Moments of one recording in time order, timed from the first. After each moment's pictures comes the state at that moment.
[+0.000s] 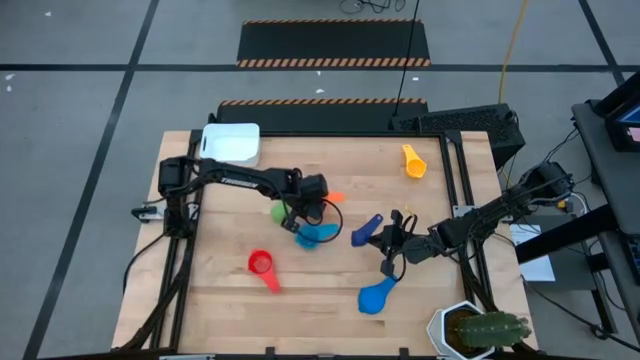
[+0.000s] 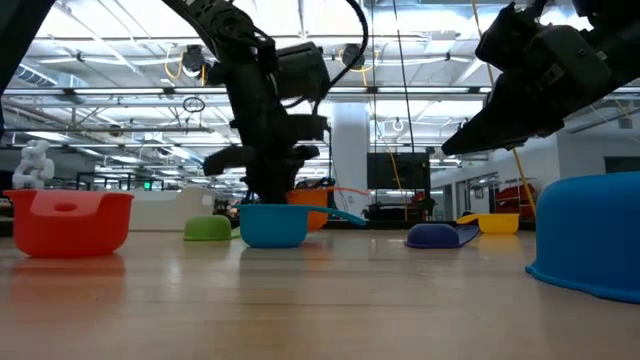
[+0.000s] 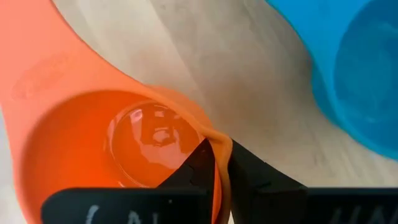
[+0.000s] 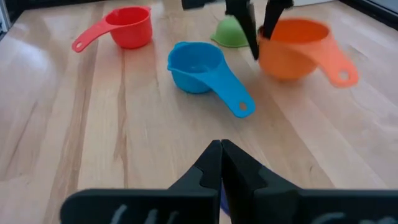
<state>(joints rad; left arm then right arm) 0.16 1.89 1.25 -0.57 0.01 0.71 0.43 1.29 0.40 0.29 0.55 0.43</state>
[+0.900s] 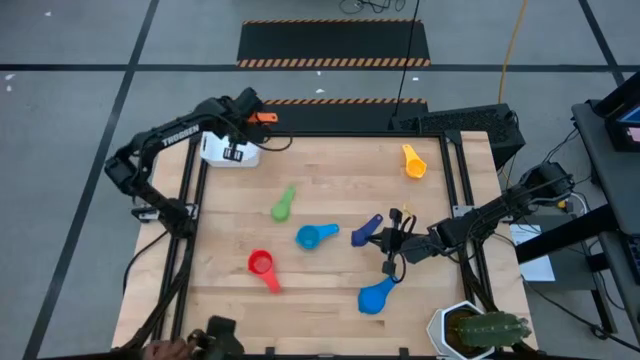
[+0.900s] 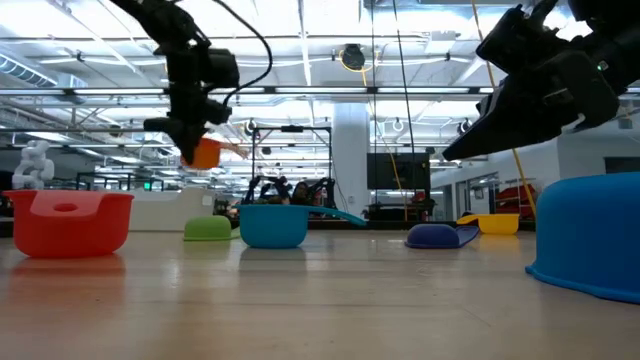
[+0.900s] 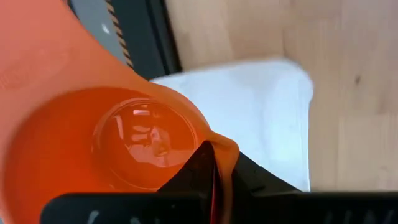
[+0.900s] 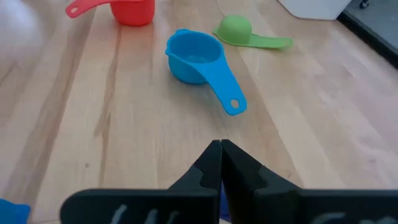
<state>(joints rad) 0.83 1.55 1.25 -0.95 -0.26 1.09 0.42 1.29 0.40 0.26 0.55 0.25</state>
